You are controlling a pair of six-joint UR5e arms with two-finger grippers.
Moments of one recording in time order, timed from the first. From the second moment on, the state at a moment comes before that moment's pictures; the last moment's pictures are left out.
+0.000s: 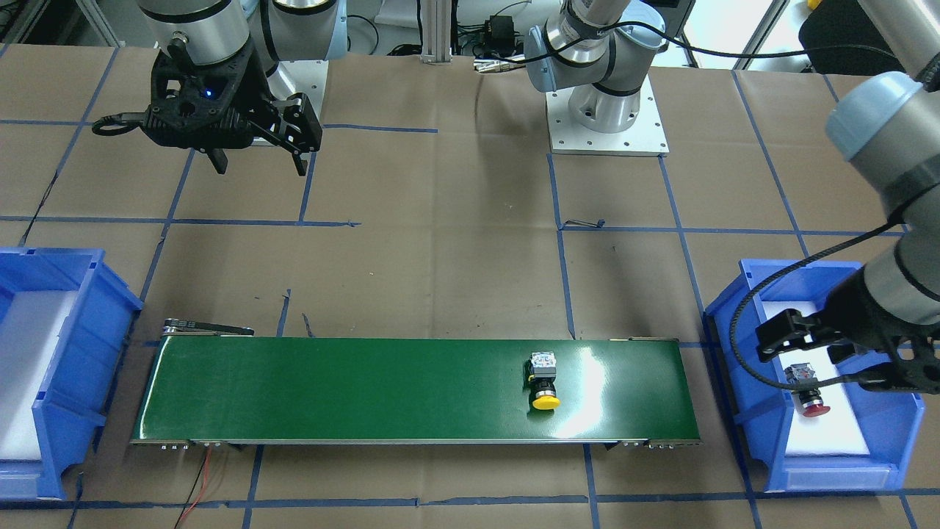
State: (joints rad) left arm -1.13 -1.98 -1.38 -1.35 1.57 0.52; right arm 1.67 -1.60 1.60 -1.58 -1.57 0.11
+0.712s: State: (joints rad) left arm -1.06 -2.07 -1.45 -1.16 1.57 0.60; right arm 1.67 -1.60 1.61 -1.58 -1.57 0.11
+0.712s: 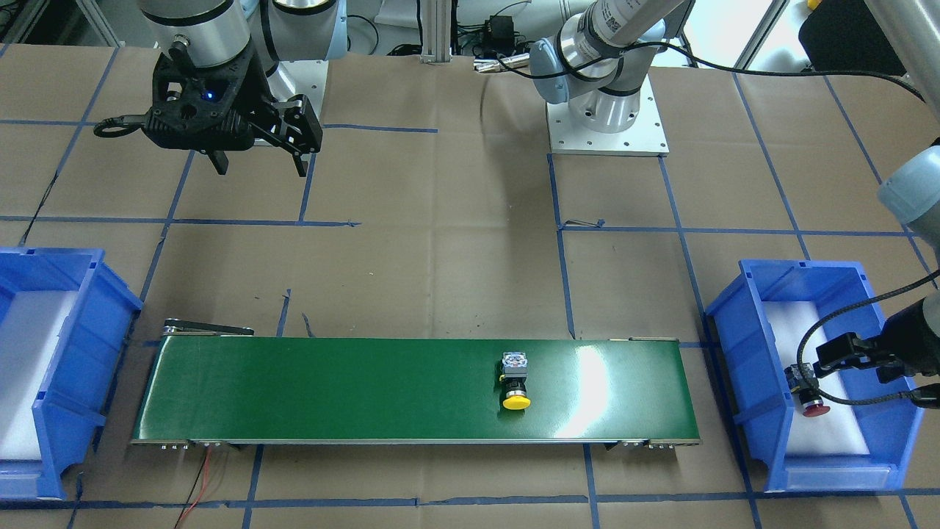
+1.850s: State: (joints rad) left arm -1.06 -2.15 -1.60 -0.88 1.57 0.60; right arm 1.67 -1.61 1.60 -1.58 -1.57 0.11
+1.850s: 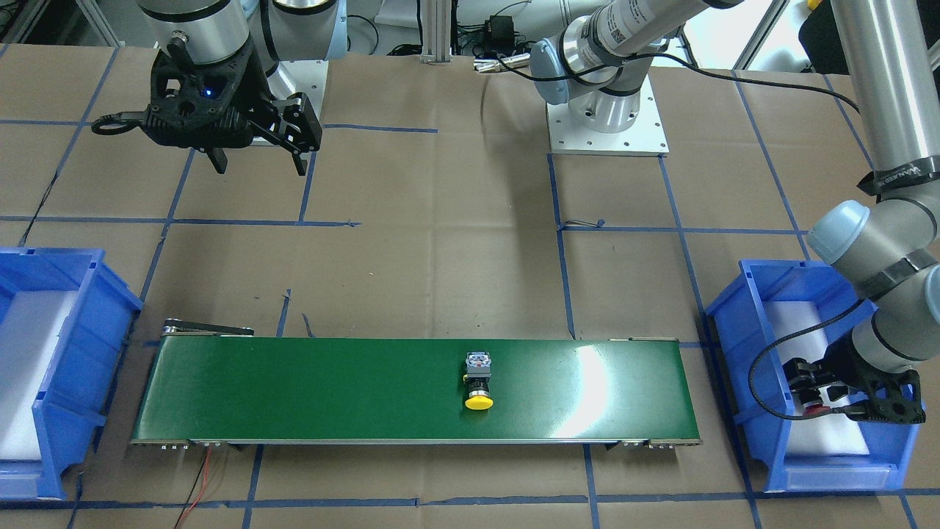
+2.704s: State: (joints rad) left arm -1.06 -2.08 -1.53 -0.98 1.57 0.60; right arm 1.67 -1.61 1.60 -1.58 -1.57 0.11
